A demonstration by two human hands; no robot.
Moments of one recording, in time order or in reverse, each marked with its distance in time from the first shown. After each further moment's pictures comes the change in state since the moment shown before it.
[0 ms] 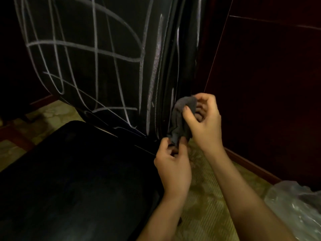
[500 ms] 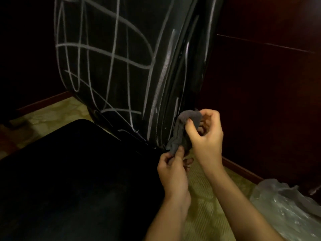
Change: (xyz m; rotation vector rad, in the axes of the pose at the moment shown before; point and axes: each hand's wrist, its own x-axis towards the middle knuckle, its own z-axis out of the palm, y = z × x) left_hand -0.038 -0.016 -0.006 -0.417 0.029 -0.432; right_hand -0.065 -0.032 -0.015 -0.013 0.142 -0.027
